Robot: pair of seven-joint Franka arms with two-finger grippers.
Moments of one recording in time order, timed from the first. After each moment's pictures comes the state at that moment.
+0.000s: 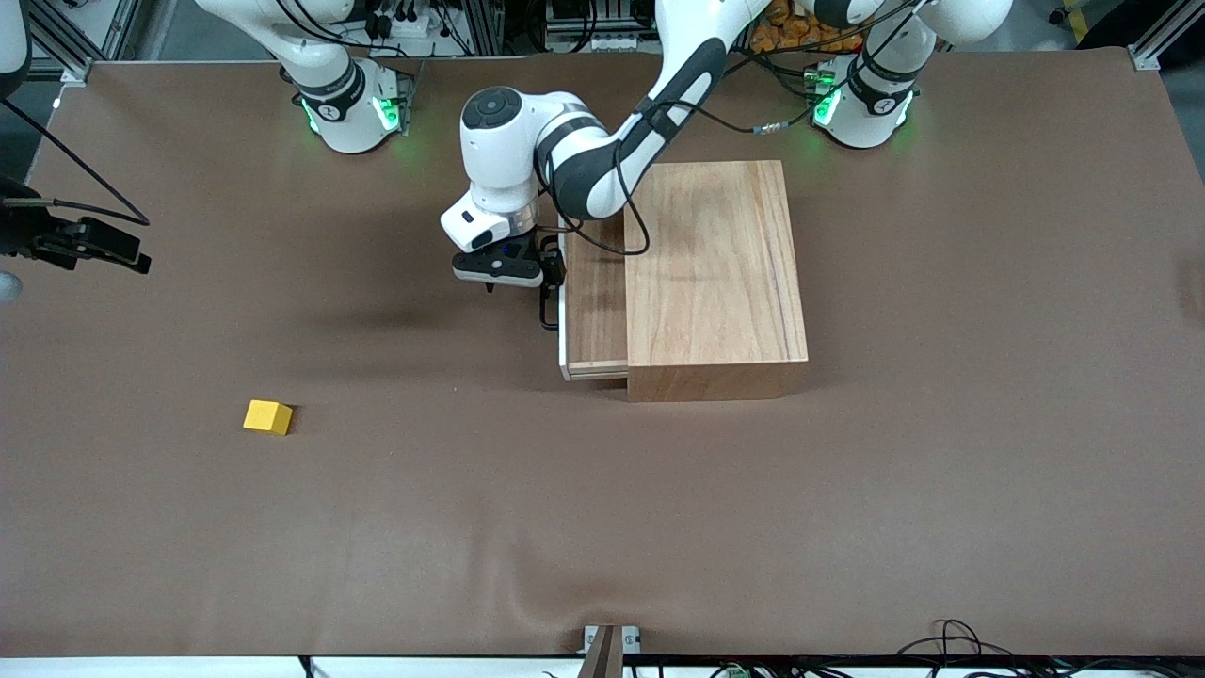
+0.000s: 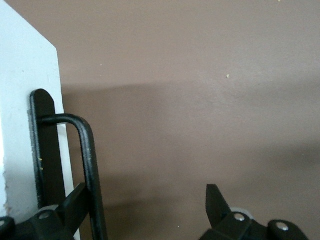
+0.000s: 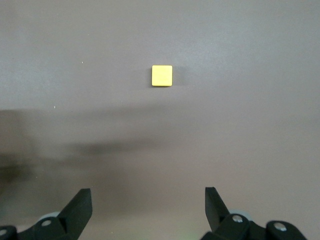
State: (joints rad) left arm -1.10 0.84 0.08 -1.19 0.12 2.20 -0.97; right arm -0.09 -0.01 -0.04 -1.69 0.03 1.60 -0.04
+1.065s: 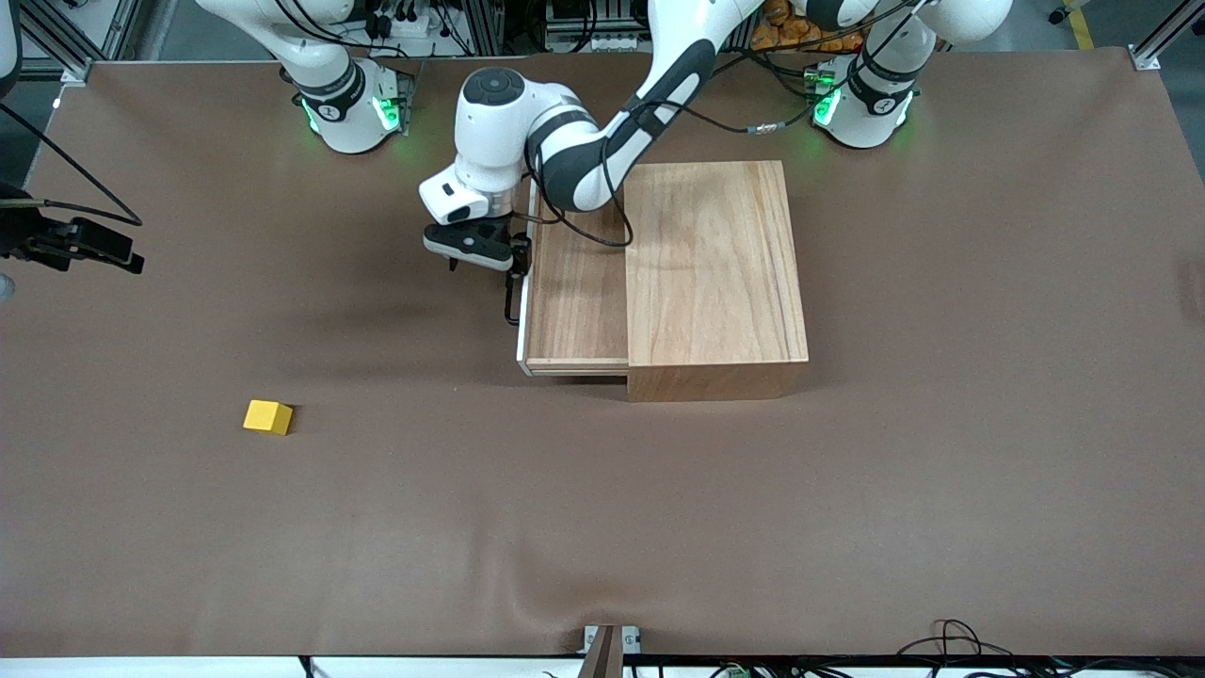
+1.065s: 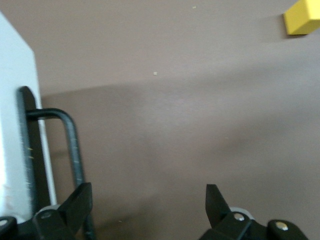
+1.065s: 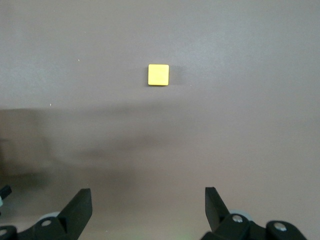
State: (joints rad) left arm -1.10 0.84 0.01 -1.19 0.11 2.38 -0.93; right arm -0.11 -0.01 -0.04 -1.69 0.03 1.60 -0.08
